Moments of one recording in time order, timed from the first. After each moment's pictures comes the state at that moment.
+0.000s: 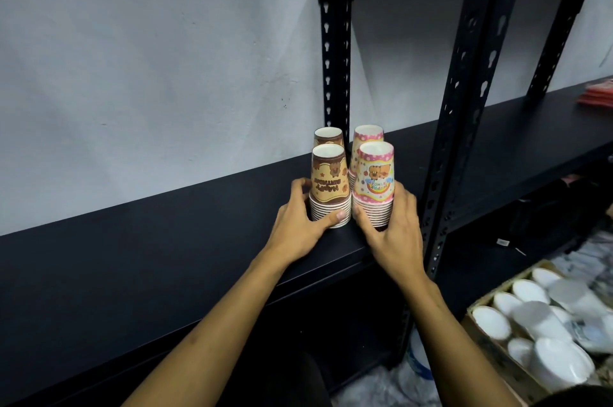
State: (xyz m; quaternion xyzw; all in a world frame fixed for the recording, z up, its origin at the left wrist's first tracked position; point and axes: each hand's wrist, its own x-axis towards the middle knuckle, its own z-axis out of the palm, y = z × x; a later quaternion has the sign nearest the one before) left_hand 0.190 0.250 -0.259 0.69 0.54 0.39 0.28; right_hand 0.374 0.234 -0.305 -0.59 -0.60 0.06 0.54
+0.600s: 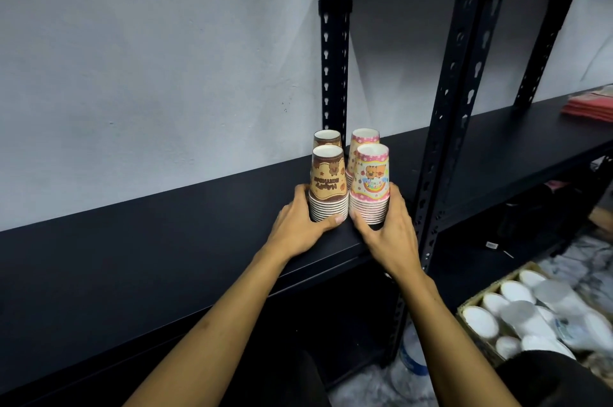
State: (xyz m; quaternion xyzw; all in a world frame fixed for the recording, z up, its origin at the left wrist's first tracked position) left_hand 0.186 0.254 -0.265 0.71 0.56 0.34 0.27; right_hand 0.378 0.230 -0.307 -0.61 -0.60 0.11 0.50
